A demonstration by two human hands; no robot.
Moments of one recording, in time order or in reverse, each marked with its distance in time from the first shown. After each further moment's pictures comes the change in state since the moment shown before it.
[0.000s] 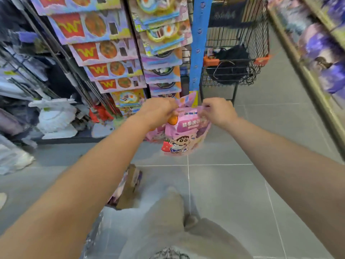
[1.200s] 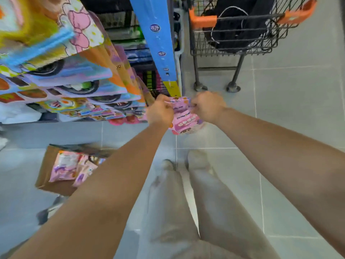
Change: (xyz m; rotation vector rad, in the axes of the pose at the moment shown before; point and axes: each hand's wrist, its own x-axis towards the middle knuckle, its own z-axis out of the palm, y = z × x) left_hand 0.261 0.004 0.208 -0.731 0.005 -0.918; right_hand 0.230 0.157 0.080 -0.210 -0.417 -0.197
